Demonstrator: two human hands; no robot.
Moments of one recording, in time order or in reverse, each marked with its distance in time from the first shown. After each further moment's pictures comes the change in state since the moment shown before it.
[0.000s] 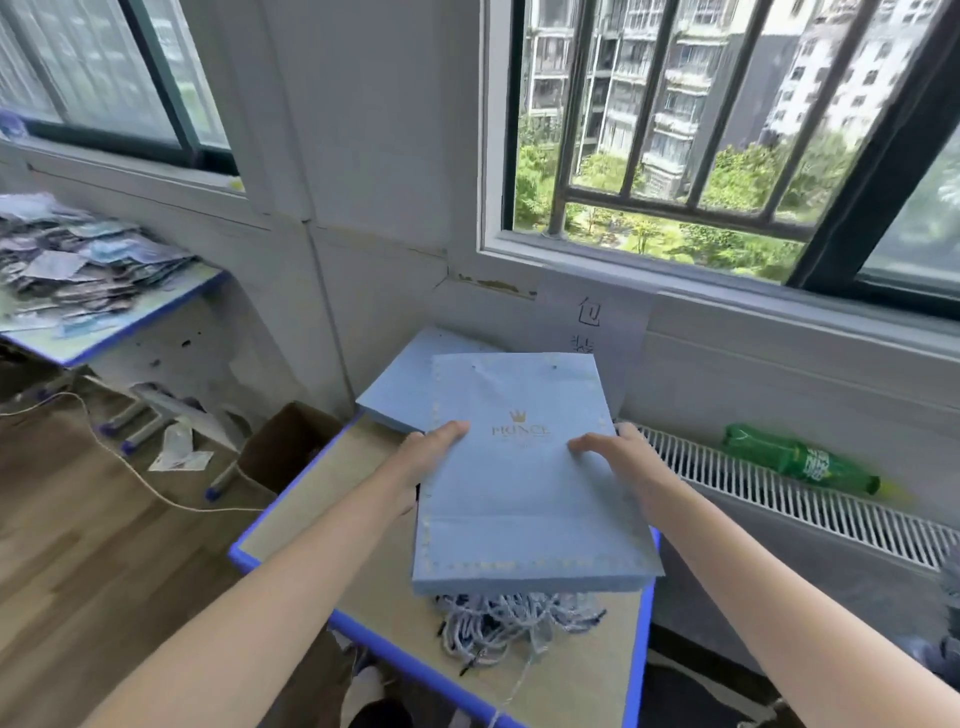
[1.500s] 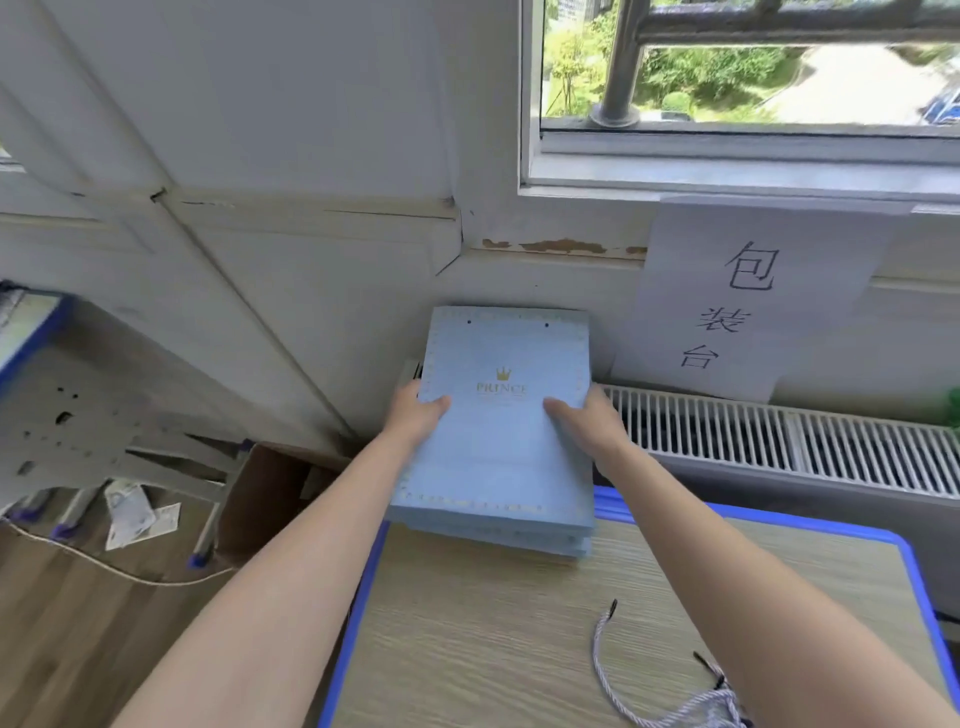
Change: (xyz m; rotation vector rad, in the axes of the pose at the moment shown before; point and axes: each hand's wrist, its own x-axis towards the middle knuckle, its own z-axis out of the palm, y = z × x) left_hand 0.381 0.063 -0.122 0.462 -0.005 0.033; right_hand 0.335 -0.008 0.184 -0.058 0.243 0.100
